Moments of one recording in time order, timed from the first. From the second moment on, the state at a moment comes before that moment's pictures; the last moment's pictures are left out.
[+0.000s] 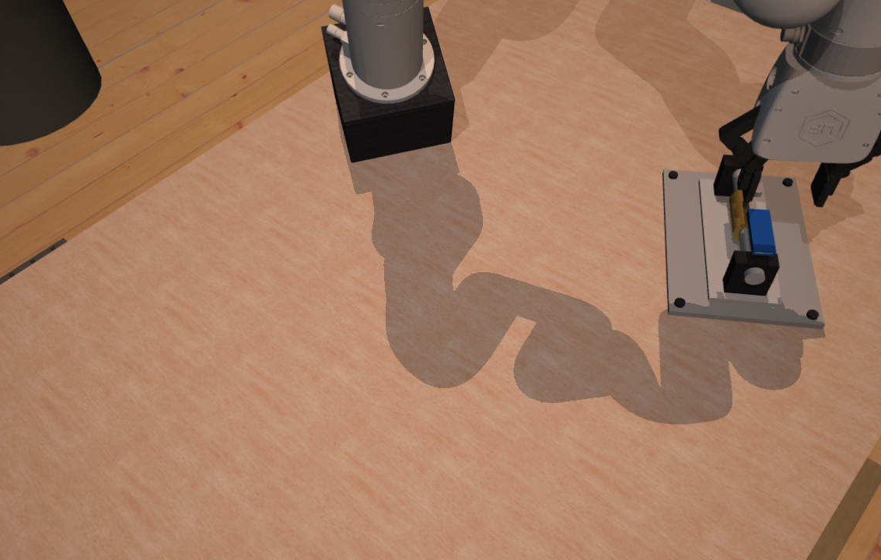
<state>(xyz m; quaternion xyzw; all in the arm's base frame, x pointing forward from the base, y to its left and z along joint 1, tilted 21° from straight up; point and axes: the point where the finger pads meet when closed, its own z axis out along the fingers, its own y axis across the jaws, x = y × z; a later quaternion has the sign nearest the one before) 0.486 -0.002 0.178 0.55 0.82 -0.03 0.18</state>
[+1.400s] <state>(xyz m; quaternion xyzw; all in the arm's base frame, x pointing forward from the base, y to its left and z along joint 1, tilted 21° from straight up) 0.488 -0.004 0.171 0.54 0.82 -0.04 0.18</state>
